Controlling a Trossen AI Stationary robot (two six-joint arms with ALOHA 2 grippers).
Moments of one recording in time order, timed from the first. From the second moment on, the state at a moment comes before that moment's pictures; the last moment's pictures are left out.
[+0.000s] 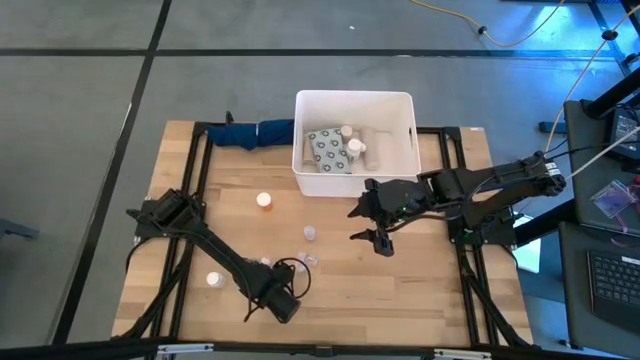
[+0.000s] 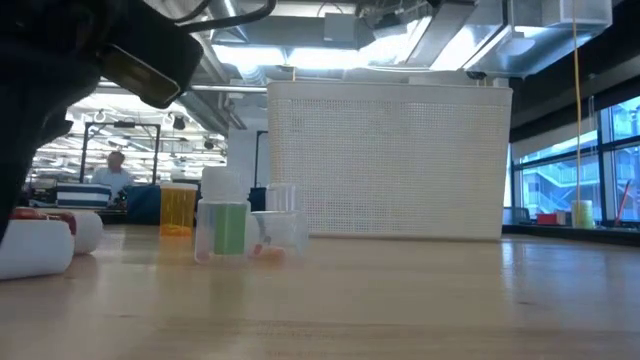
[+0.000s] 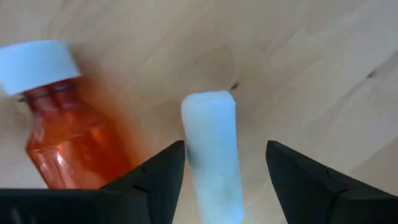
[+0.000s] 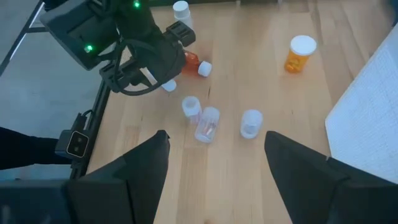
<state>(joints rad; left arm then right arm) -0.61 1.98 1.37 -0.87 -0.03 -1.41 0.23 1.39 1.37 -0.66 0.02 0.20</state>
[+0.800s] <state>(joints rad) -0.60 1.90 1.34 -0.90 0.00 -1.37 0.23 1.39 1.37 -0.66 0.02 0.20</state>
